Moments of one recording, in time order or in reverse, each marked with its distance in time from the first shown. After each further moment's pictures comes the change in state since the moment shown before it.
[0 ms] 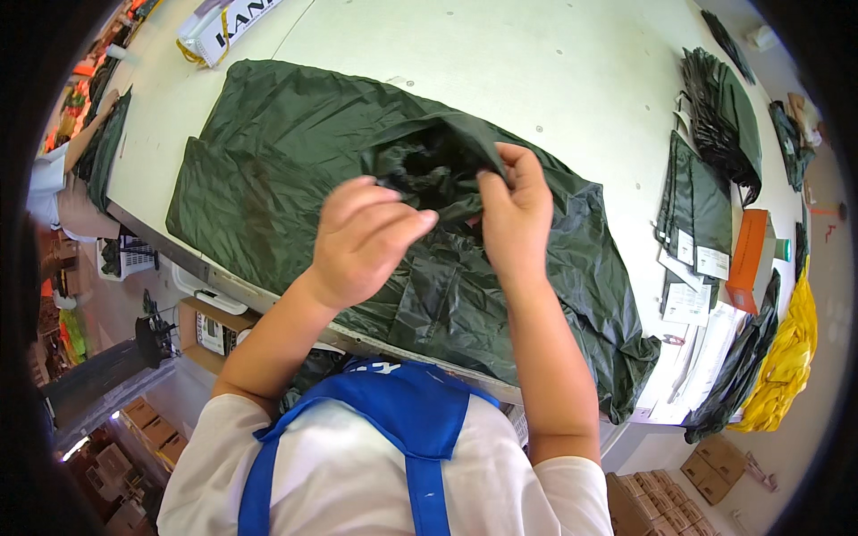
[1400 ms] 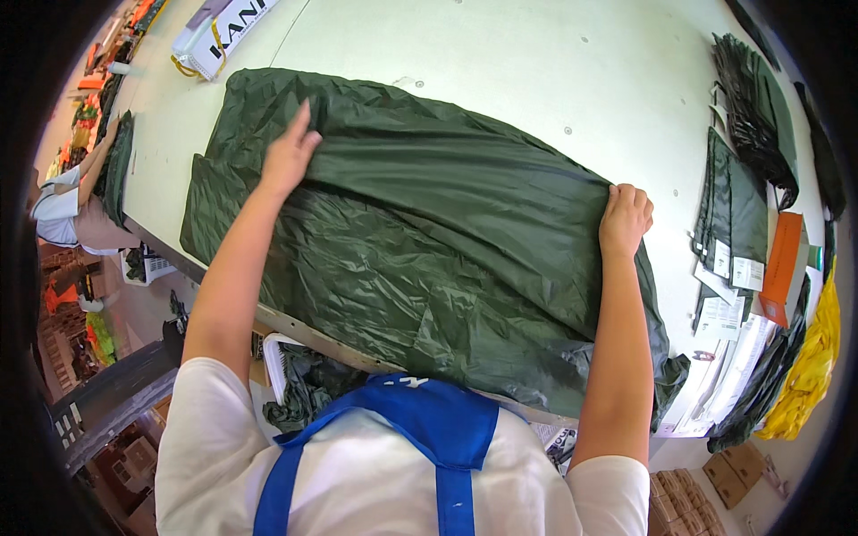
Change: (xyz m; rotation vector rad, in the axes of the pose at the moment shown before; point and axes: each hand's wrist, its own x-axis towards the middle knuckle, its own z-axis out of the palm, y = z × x) left_hand -0.089 -0.239 0.022 0.178 -0.397 -0.809; right_hand 0.096 0.168 -0.167 -1.413 0.307 -0.216
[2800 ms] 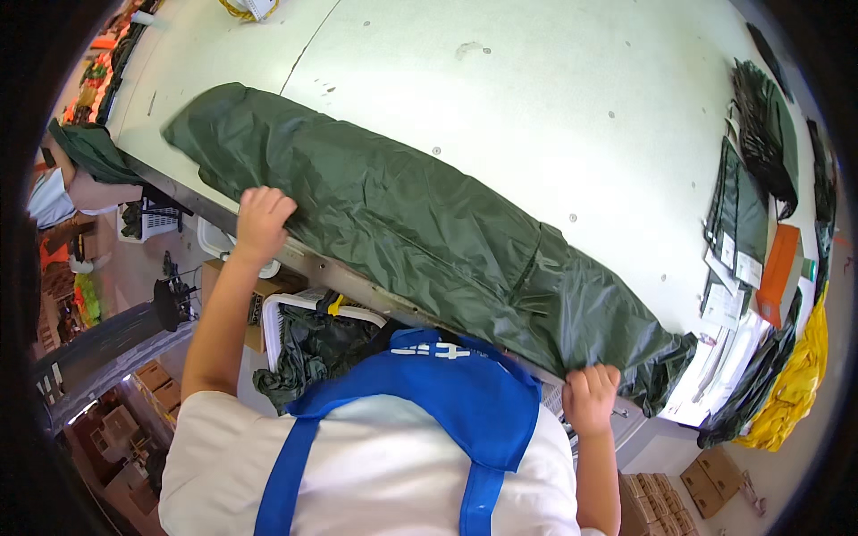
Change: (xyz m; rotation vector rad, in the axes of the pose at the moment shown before) left_hand -0.201 -0.039 -0.129 0.383 -0.029 0.540; right_hand -0.264 -0.030 -0.211 0.238 -0.380 -0.645
